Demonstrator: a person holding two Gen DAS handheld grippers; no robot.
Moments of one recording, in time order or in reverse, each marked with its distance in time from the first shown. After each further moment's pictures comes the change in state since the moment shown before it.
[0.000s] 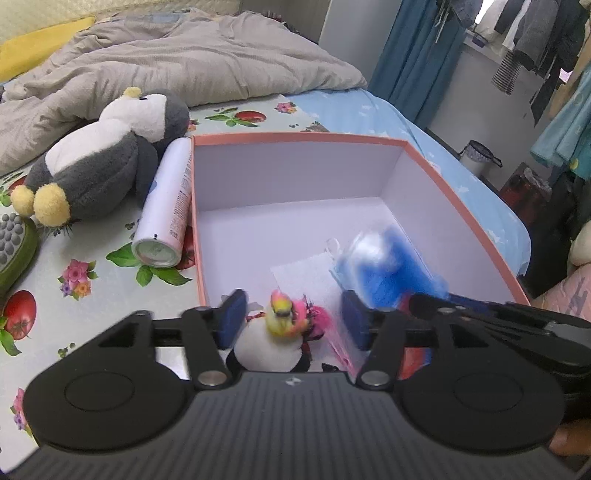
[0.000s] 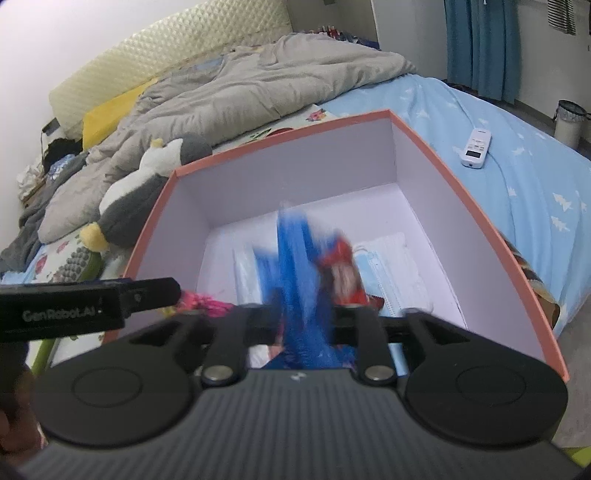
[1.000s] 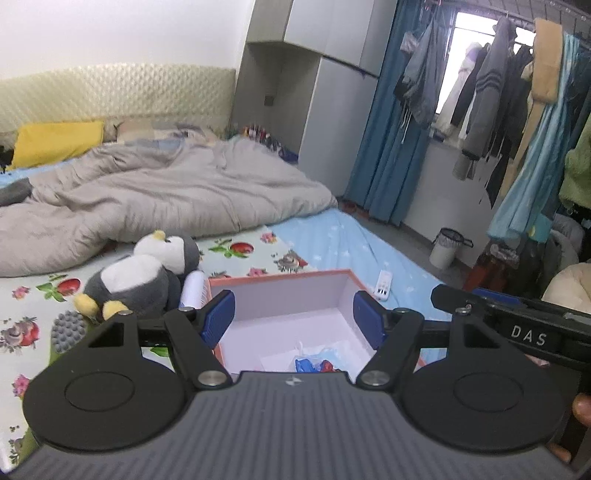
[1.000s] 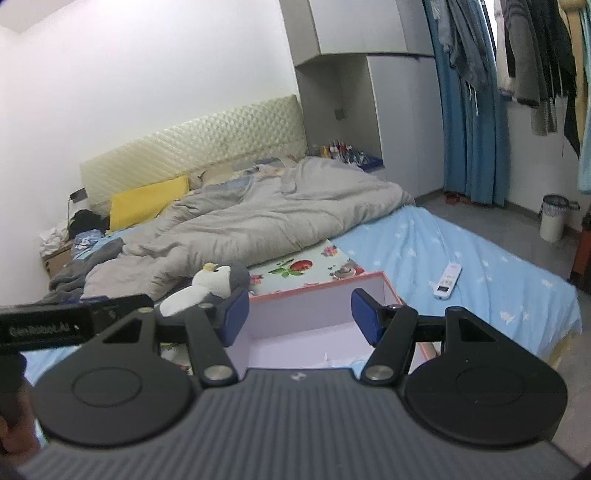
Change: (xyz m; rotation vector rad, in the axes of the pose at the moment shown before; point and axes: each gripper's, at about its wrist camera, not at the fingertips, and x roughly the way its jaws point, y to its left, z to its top) left arm -0.217 -0.034 0.016 0.043 -0.342 -0.025; right arm -0.192 0.042 0.042 -0.076 -0.341 0.005
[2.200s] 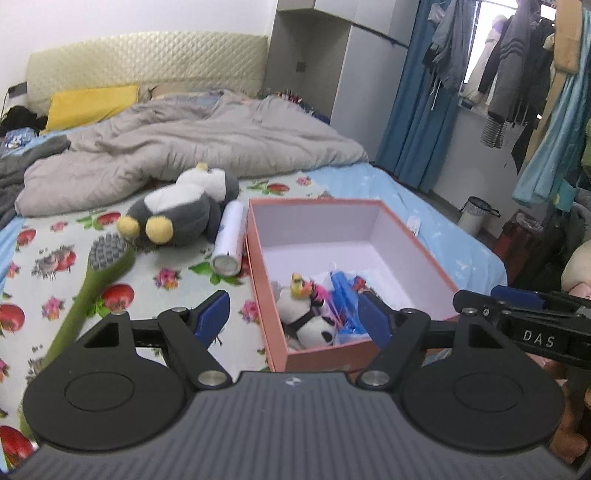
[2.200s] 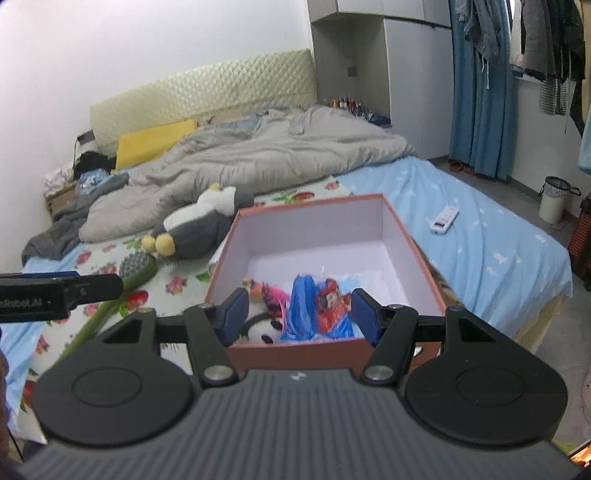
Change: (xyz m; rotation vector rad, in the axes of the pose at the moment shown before) left arm -0.065 0.010 -0.100 -0.022 0.089 0.101; right arm -0.018 0.005 -0.092 -0.075 0.151 0.000
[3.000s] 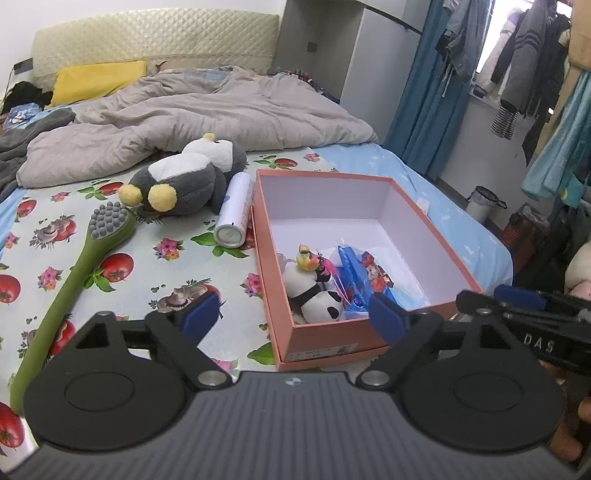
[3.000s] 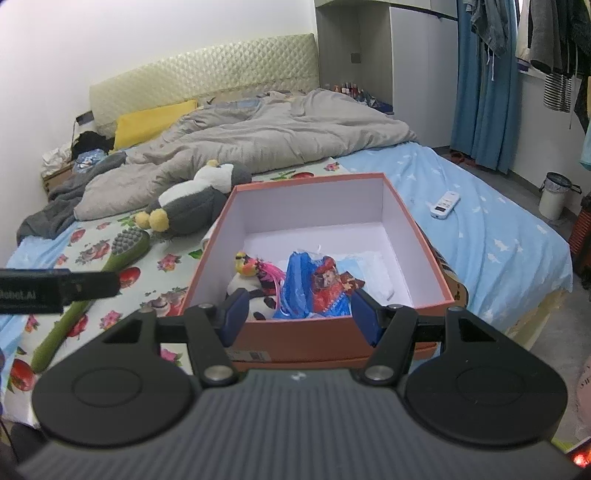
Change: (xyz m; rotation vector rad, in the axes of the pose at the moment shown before) left arm 0.028 0.009 -0.020 -0.047 0.070 0.017; right arm 0.010 -0.003 -0.012 -0.027 0.036 -0.006
